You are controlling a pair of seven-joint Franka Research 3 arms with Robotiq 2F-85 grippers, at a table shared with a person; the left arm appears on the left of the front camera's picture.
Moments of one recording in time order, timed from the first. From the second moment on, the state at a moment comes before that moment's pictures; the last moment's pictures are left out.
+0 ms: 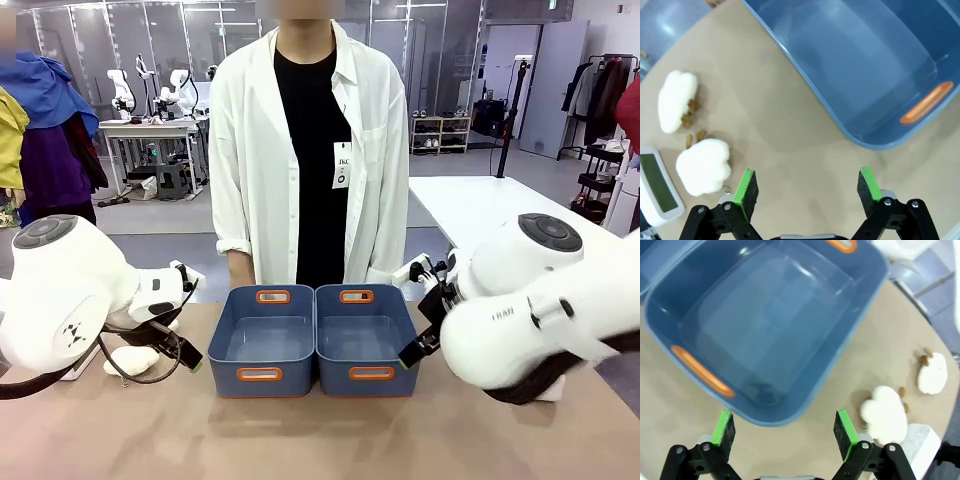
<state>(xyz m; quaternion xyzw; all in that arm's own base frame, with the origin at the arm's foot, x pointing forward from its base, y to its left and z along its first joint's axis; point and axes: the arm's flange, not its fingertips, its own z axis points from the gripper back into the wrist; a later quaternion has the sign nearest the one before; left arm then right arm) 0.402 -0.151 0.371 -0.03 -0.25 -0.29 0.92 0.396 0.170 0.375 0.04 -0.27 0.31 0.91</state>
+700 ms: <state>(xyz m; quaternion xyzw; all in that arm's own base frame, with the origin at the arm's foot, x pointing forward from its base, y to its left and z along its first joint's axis) 0.387 0.004 0.442 -0.50 -0.14 -0.24 0.82 0.384 0.016 0.437 0.51 -0.16 0.20 0.82</state>
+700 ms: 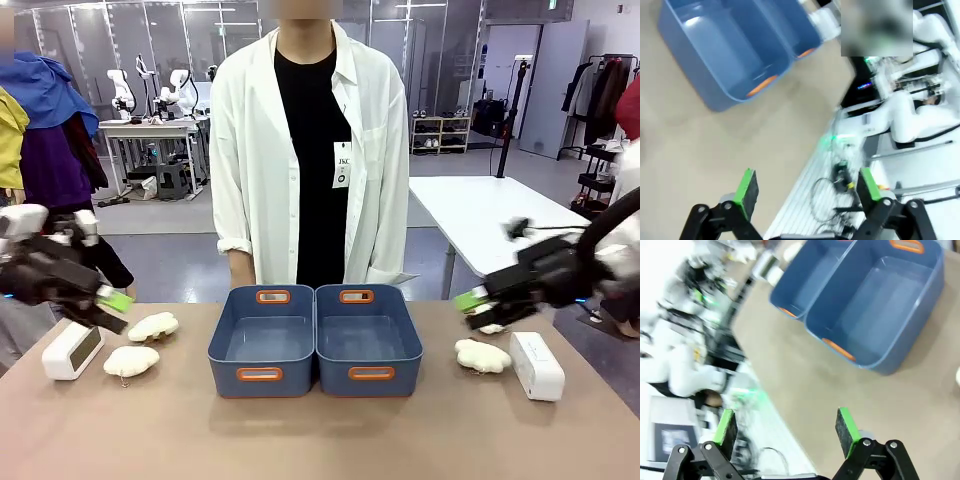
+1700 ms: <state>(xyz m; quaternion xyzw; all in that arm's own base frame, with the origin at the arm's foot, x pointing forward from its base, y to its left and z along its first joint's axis) 0.302 0.249 0.444 -0.62 -0.35 -0.06 0.70 0.302 -0.211 0.445 0.58 -0.27 -0.03 0.77</state>
